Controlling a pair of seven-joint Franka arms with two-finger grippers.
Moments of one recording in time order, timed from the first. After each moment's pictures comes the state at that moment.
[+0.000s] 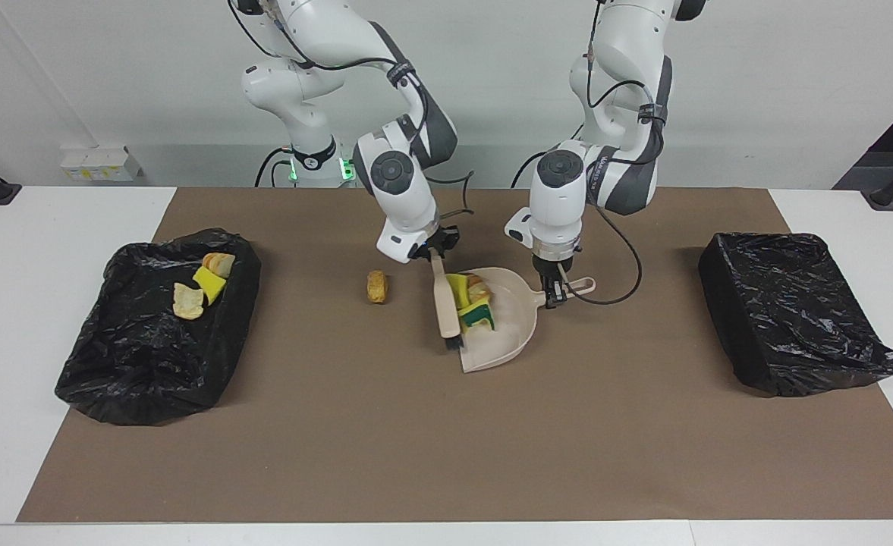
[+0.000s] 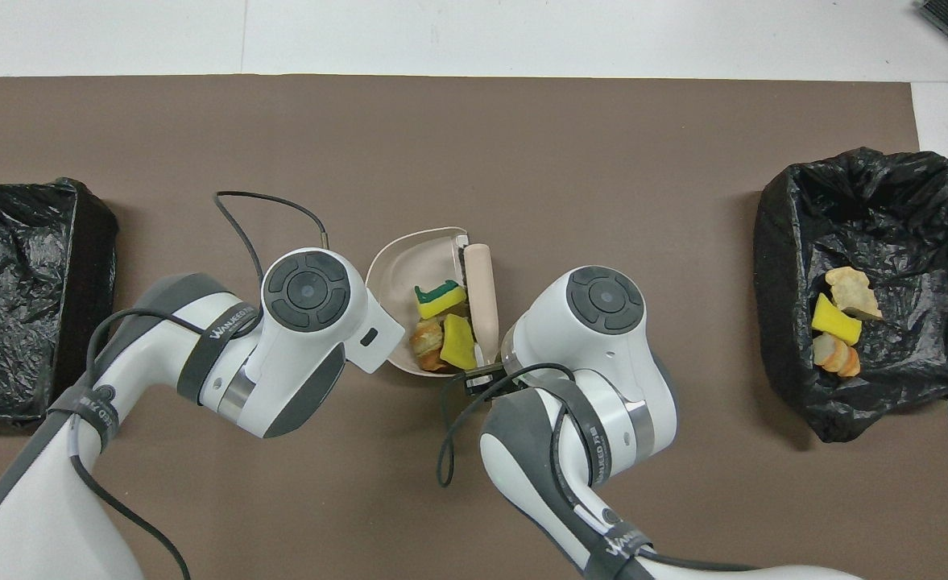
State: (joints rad) left arm -0.51 0.20 -0.01 -2.03 0.18 2.23 0.91; right arm 0.48 0.21 0.09 -1.99 0.37 2.10 0.20
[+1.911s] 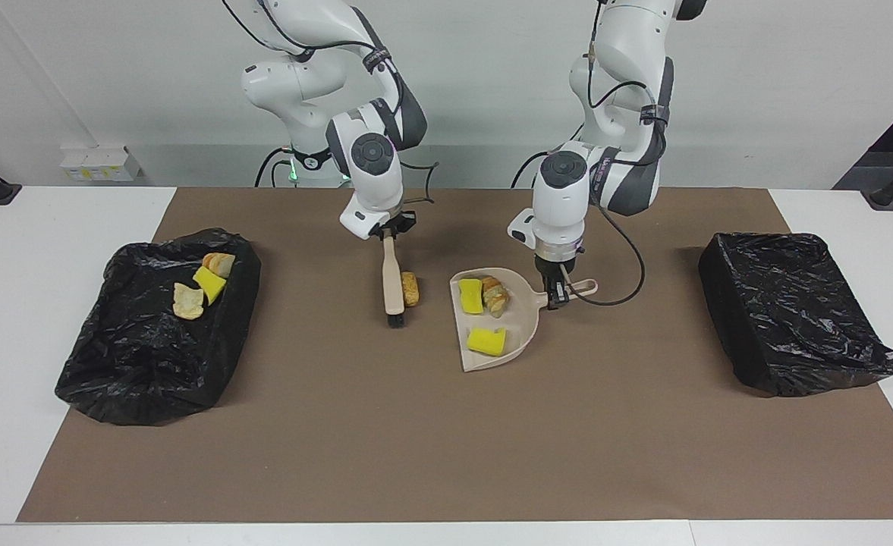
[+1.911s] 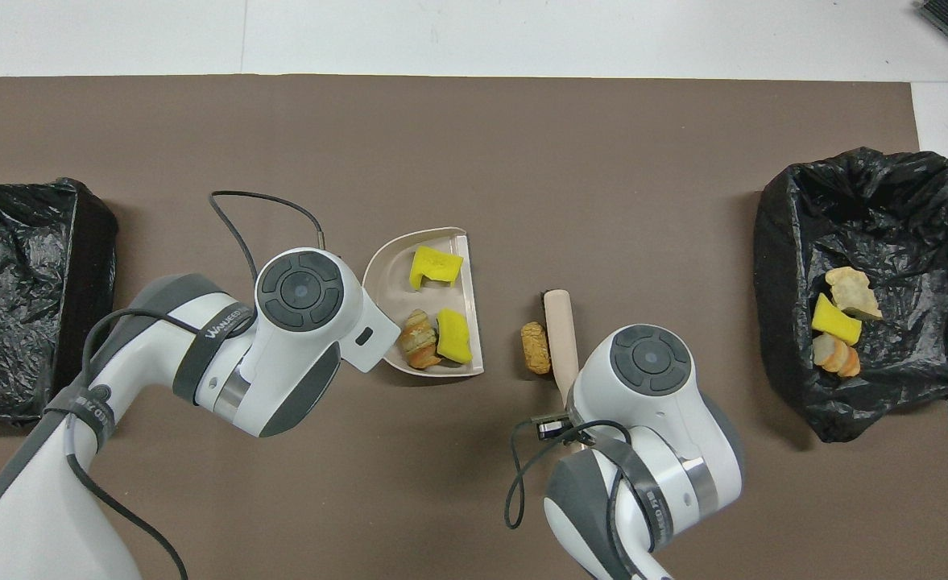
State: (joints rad) left arm -0.50 0.20 0.00 -2.03 0.18 2.24 0.93; right arm 0.43 0.02 0.08 -2.28 0.21 2.08 0.31
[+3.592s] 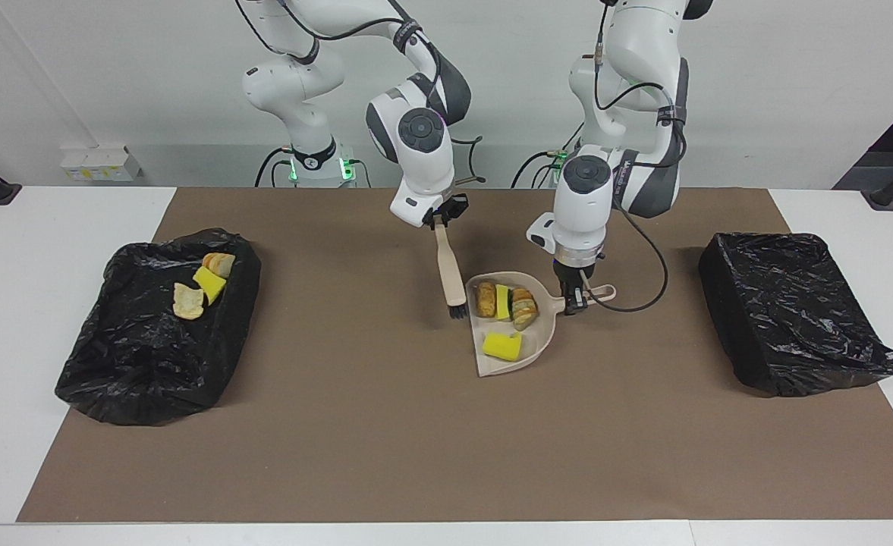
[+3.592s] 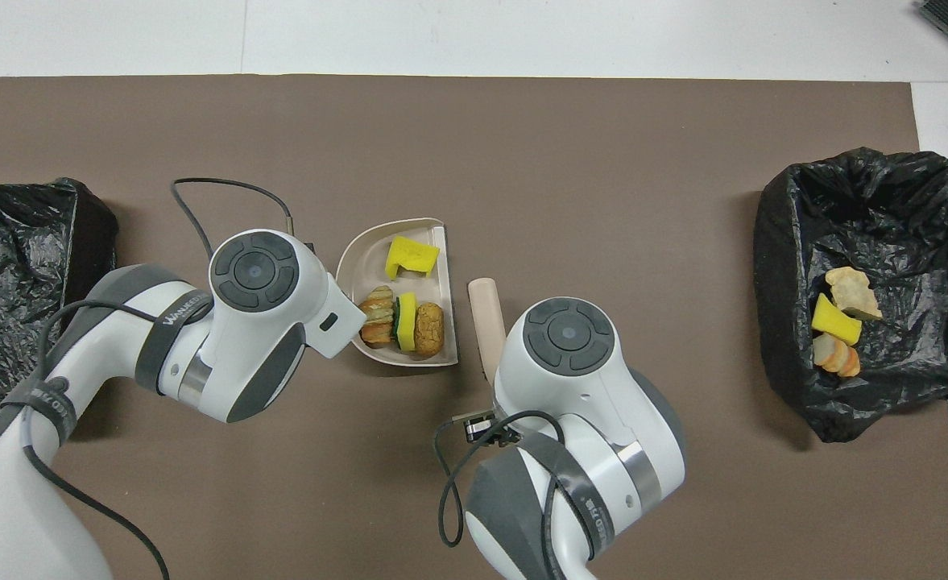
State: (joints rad) left arm -0.43 0.19 0.00 -2.03 0.18 2.25 1.02; right arm 0.56 0.09 0.07 -2.00 0.22 1.84 0.36
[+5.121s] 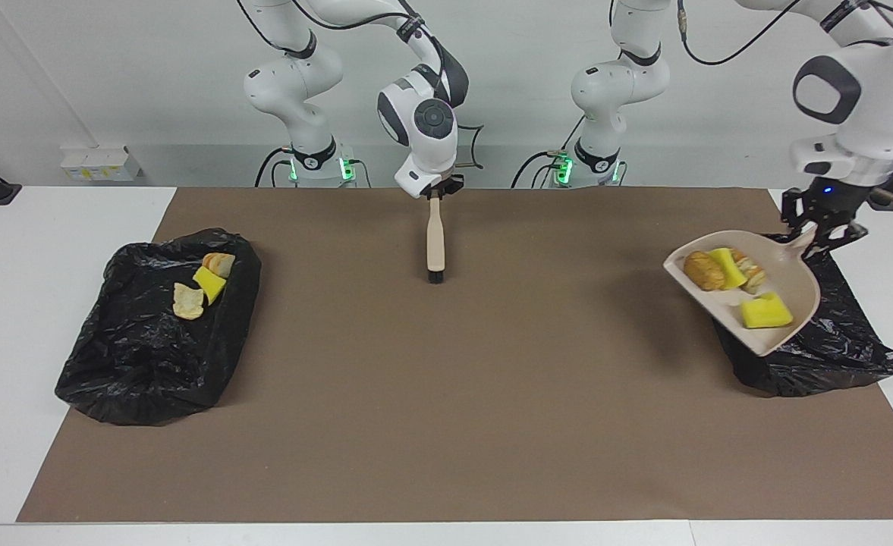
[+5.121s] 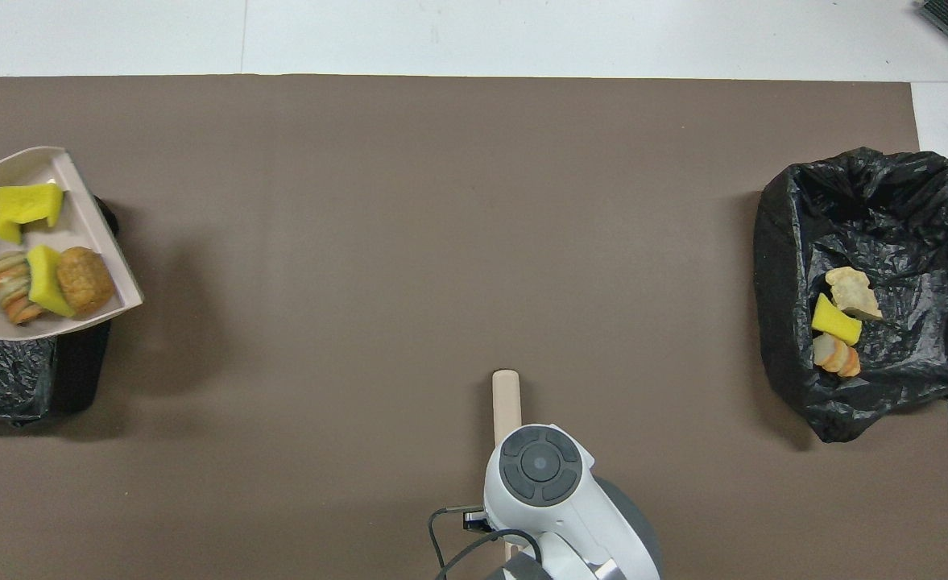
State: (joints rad) left arm 0.30 -0.08 0.02 -1.94 0.05 2.03 1.43; right arm 0.68 -0.04 0.10 -2.33 0.29 2.00 0.60
